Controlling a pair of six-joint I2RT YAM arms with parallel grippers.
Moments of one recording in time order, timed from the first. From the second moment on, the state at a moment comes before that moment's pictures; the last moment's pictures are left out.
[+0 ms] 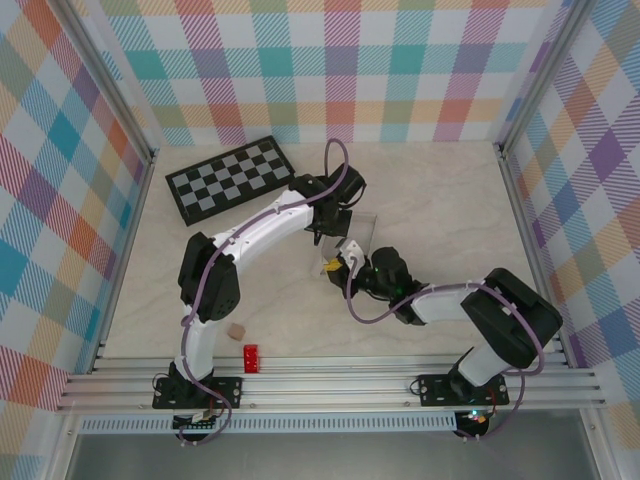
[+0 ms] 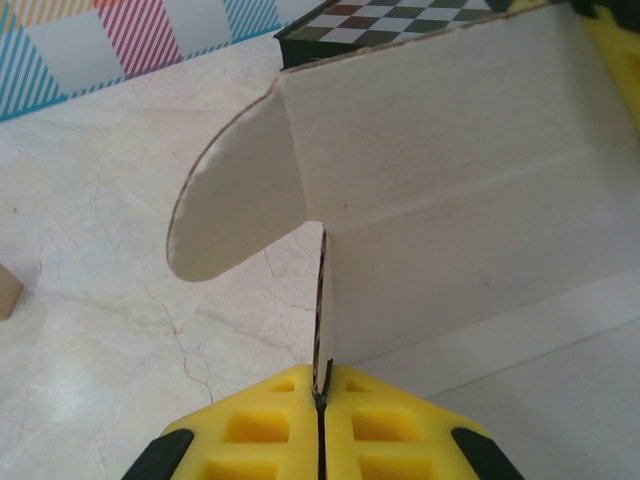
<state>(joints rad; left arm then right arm) -0.76 2.06 1.93 -1.06 -0.20 -0.47 0.75 1.55 0.48 0.73 -0.29 -0.01</state>
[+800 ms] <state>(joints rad) -0.74 2.07 2.01 -1.12 -0.08 -0.36 0.72 1.45 0.61 0.41 -0.31 -0.19</state>
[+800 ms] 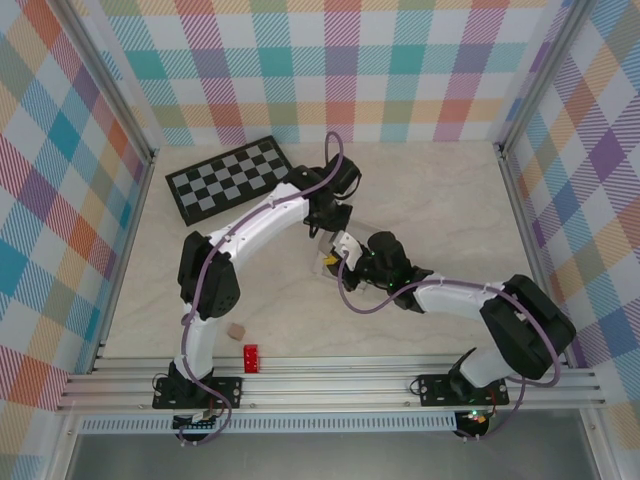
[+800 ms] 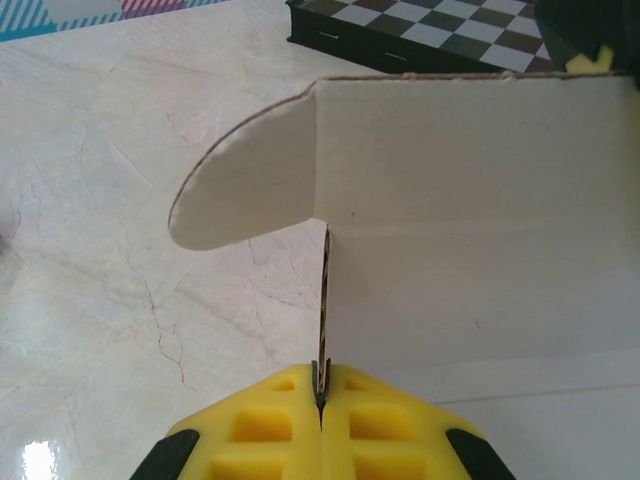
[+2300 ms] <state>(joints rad) -0.84 2.04 1.87 -1.05 -0.19 -0.37 0.26 0.98 0.50 0.16 -0.22 0.02</state>
